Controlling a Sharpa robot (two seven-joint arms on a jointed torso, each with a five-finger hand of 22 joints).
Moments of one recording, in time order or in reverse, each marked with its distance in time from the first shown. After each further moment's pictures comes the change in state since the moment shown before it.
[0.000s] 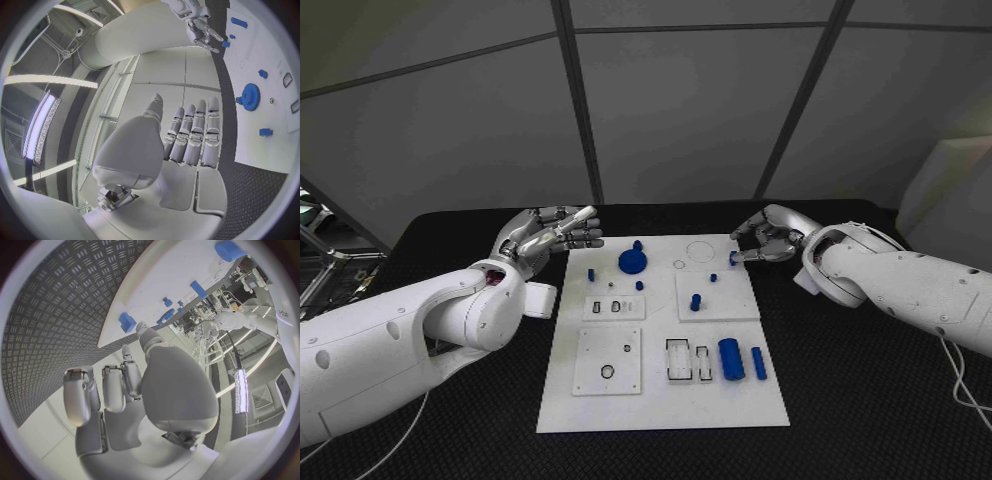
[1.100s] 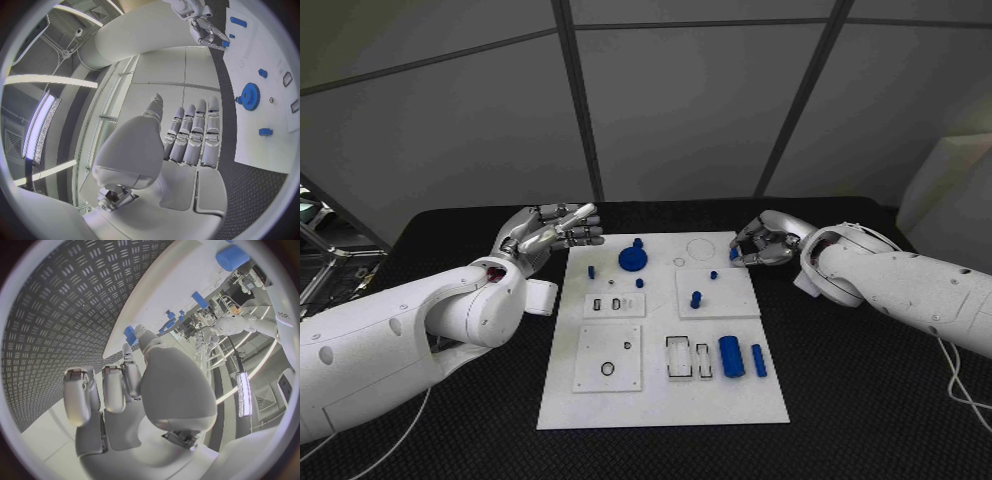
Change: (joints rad) left arm -0.001 0.004 0.000 -0.008 0.000 0.001 0.000; left_hand 0.000 0.000 0.000 0.000 0.000 0.000 0.000 0.000 0.000 0.000 0.000 0.000 0.000 0.003 0.004 0.000 0.000 0.000 0.000 0.000 0.000 -0.001; right arm -0.010 0.022 0.000 -0.036 -0.030 0.061 -0.008; right_hand -0.005 0.029 0.011 -0.016 0.007 0.036 -0.004 0.006 0.006 0.000 0.000 0.013 0.000 0.000 0.000 0.005 0.000 0.000 0.000 0.000 0.000 0.000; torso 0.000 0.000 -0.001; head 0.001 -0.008
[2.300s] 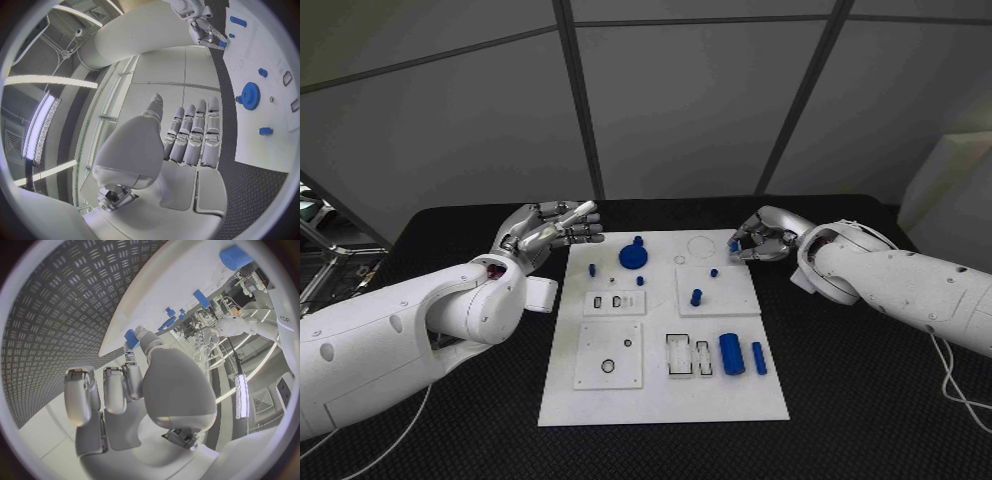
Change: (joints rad) left arm 0.000 0.000 0.000 -0.002 0.000 0.000 0.000; left_hand 0.000 0.000 0.000 0.000 0.000 0.000 0.000 0.000 0.000 0.000 0.000 0.000 0.000 0.000 0.000 0.000 0.000 0.000 0.000 0.000 0.000 0.000; right arm -0.001 0.002 0.000 0.023 -0.017 -0.046 -0.003; right_hand -0.019 0.074 0.060 -0.052 0.071 0.136 -0.036 0.031 0.020 0.005 -0.027 0.030 0.000 0.004 -0.018 0.026 0.000 0.000 0.000 -0.015 0.000 0.000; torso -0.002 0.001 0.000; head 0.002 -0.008
